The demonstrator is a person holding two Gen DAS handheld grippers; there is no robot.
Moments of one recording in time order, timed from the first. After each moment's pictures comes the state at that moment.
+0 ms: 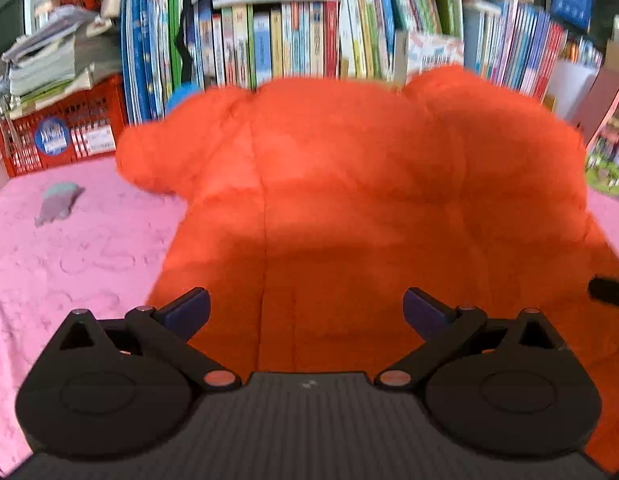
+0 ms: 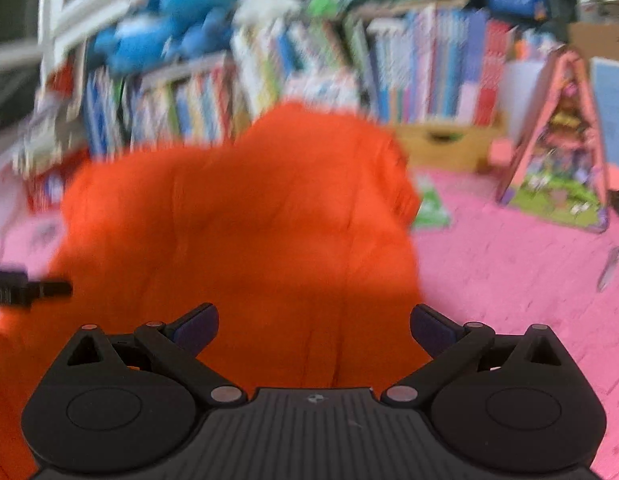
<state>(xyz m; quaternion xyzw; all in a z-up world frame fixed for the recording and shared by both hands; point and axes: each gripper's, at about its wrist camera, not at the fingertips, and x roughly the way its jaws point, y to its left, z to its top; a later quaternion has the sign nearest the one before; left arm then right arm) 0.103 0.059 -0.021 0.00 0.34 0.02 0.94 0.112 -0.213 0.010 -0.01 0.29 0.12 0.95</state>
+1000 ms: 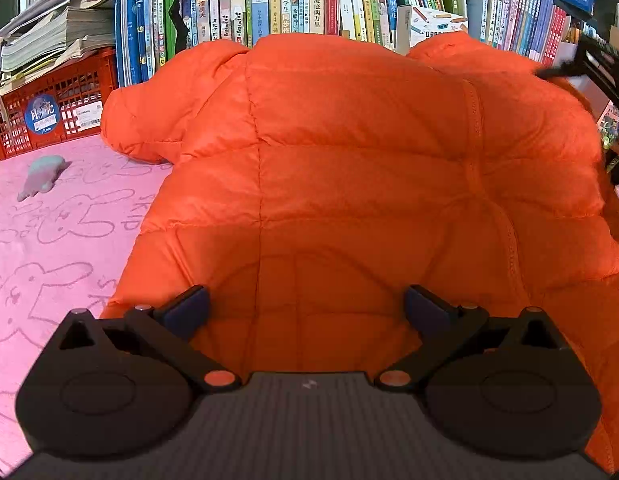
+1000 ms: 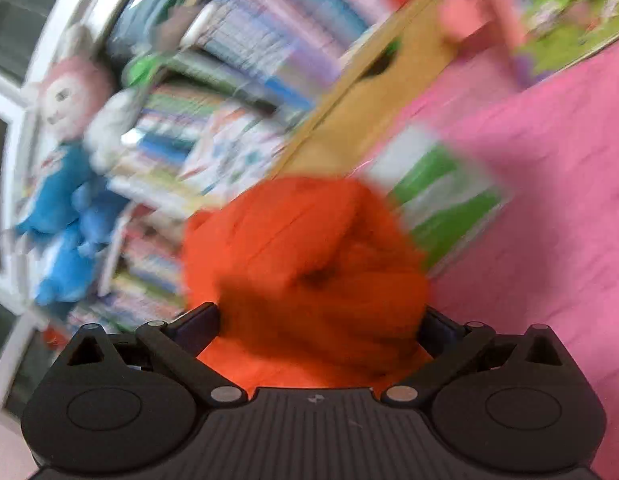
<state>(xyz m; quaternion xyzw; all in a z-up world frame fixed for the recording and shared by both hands) 0.109 0.064 -0.050 -0.01 0.33 0.02 0.94 0.284 -0.264 0.018 0.40 0.32 0.17 0.84</state>
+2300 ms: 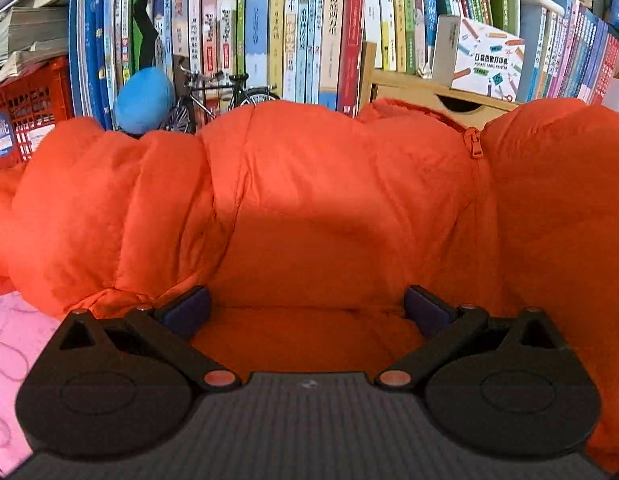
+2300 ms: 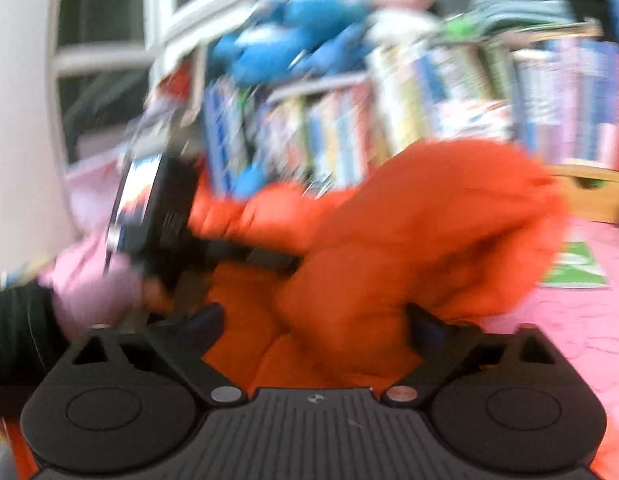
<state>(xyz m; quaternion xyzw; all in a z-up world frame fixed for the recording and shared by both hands) 0.236 0.069 -0.050 -0.03 0.34 0.03 0.94 0.124 -0.165 0.025 0.04 0.21 0.28 0.94</state>
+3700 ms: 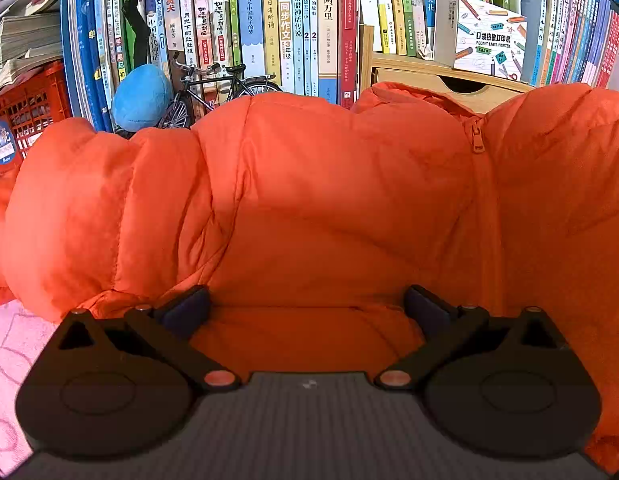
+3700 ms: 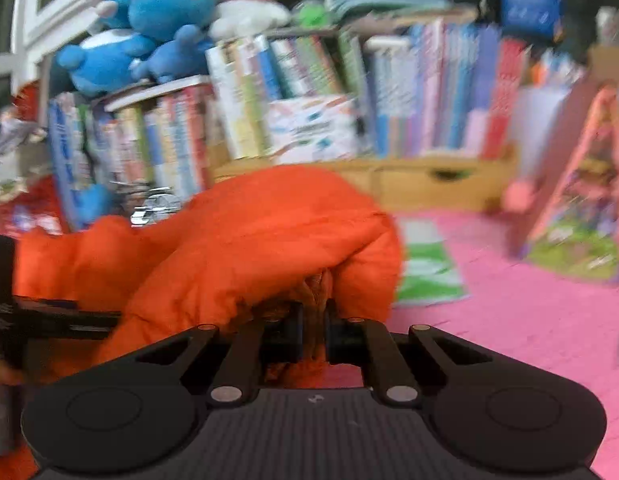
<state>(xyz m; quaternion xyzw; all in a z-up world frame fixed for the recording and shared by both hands) 0.242 0.062 -0.052 -0.01 0.35 0.04 0.93 0.180 -0.194 0.047 -0.01 0.25 0.07 0.97</state>
